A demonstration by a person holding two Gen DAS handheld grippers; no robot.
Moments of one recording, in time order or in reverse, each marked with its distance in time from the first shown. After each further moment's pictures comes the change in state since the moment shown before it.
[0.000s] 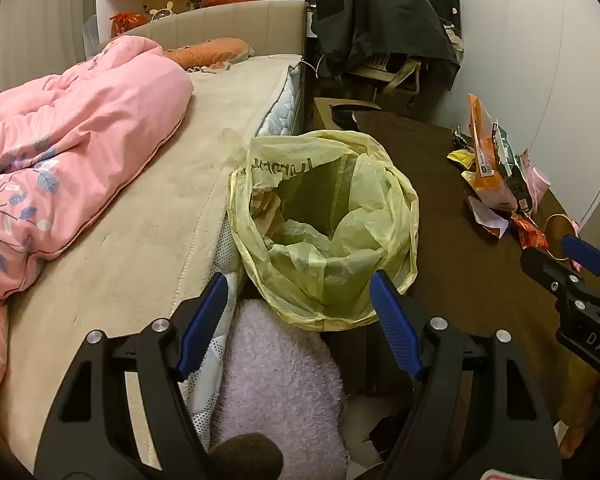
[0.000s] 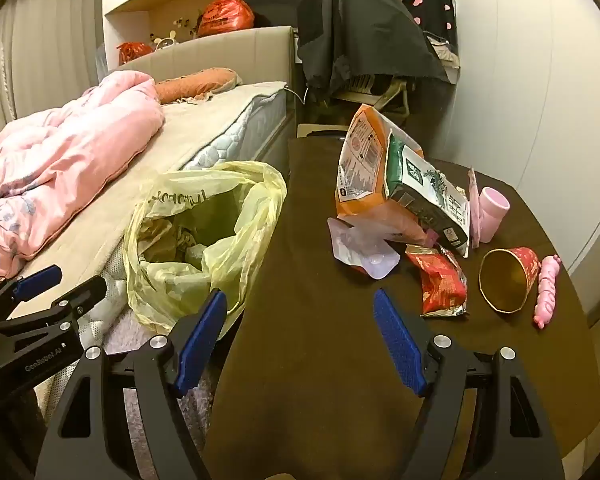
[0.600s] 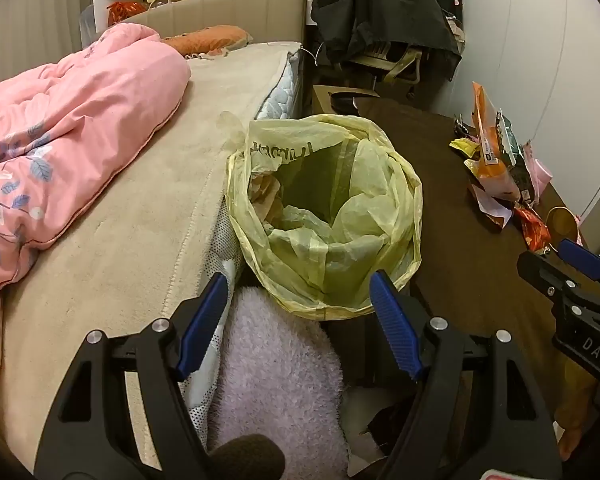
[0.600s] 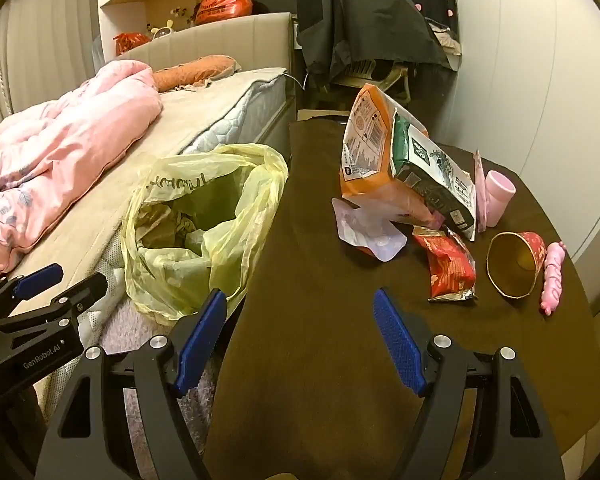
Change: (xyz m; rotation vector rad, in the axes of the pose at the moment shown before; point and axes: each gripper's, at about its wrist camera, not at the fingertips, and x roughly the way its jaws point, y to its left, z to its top) left arm 0.010 0.003 -0.005 -0.006 0.052 -0.007; right arm 0.010 0.003 -0.006 0.010 0.047 0.002
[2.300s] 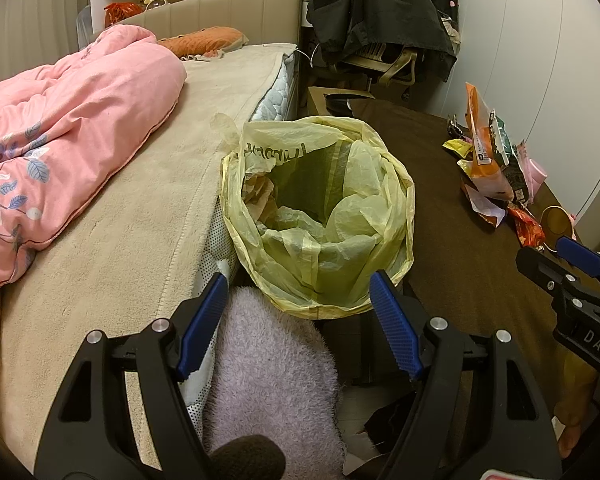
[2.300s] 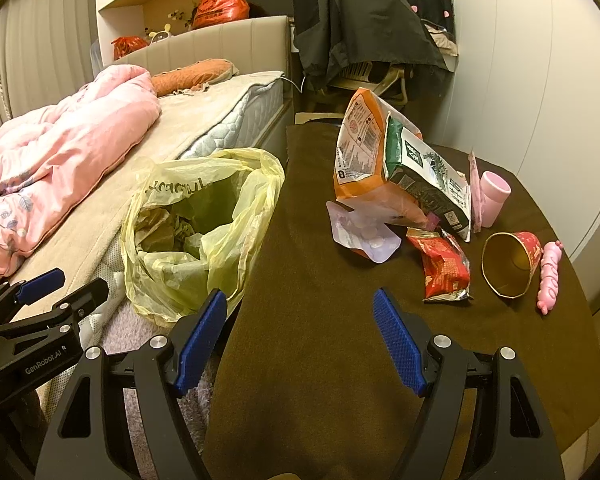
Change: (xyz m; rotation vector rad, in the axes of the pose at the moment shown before) left arm 0.000 -0.001 0.000 -0.001 -0.001 0.000; right arm -0.003 -0.003 -0.001 0.011 -0.008 -0.002
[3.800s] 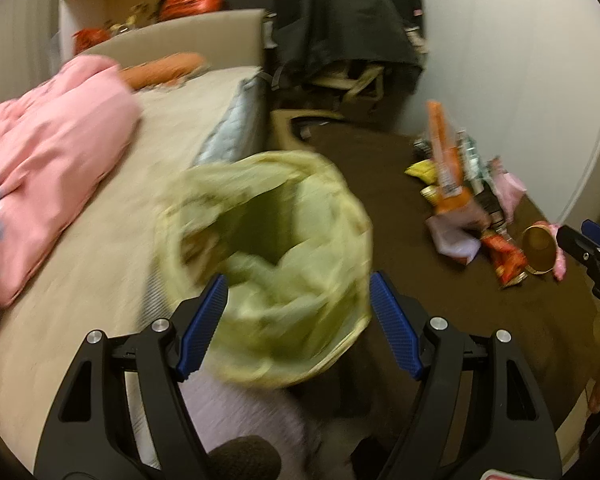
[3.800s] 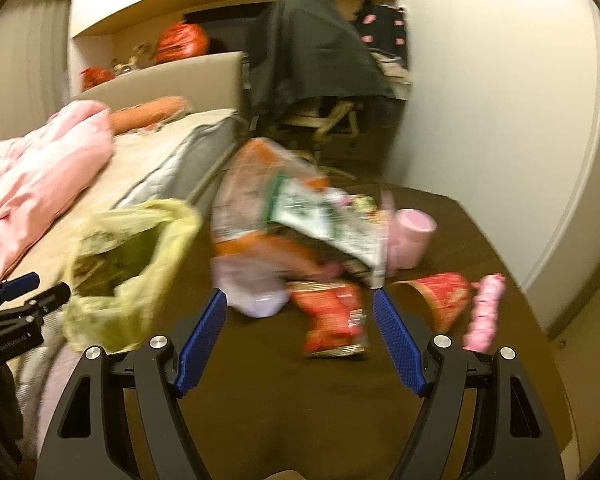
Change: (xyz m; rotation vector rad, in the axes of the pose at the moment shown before) left arm 0.032 -0.049 0.040 0.082 -0.087 -0.117; right arm -0.014 -0.118 0.027 0.055 -0.133 -0.145
